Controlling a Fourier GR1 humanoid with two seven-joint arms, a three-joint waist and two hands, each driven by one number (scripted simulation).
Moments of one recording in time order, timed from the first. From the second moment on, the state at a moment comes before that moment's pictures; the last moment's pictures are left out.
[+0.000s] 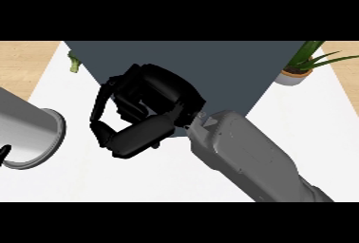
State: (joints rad) left arm 0.47 0.70 0.04 -1.99 0.80 -0.21 -0.40; right arm -0.91 -0.04 0.50 -1.40 -0.69 -0.02 0.31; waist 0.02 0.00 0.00
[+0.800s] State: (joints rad) left arm 0.45 0.67 0.05 -2.00 0.80 -0.23 -0.35; right arm -0.94 -0.05 0.44 -1.24 -0.54 -0.02 0.17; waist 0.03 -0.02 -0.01
